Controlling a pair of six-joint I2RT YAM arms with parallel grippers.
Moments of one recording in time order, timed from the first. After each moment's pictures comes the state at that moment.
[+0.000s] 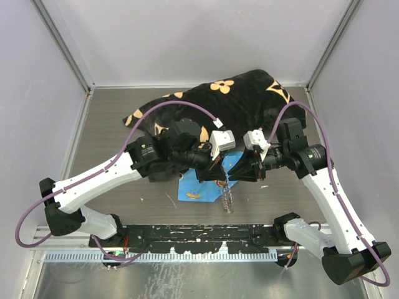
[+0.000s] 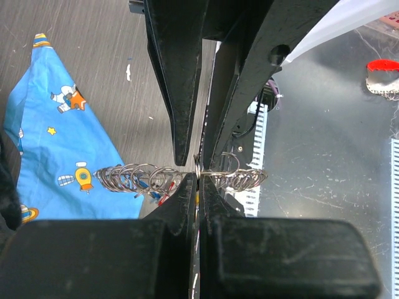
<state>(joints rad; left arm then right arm) -1.09 1.40 1.51 -0.64 0.43 -0.06 0.32 0.97 1.13 -1.00 -1.29 -0.76</state>
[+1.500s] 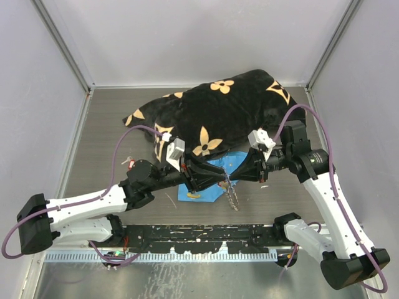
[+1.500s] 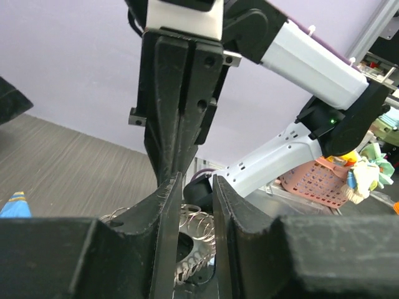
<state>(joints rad) -1.10 1.07 0.67 0.73 0.31 -0.49 0.27 0.93 1.08 -0.93 -1.36 -0.66</state>
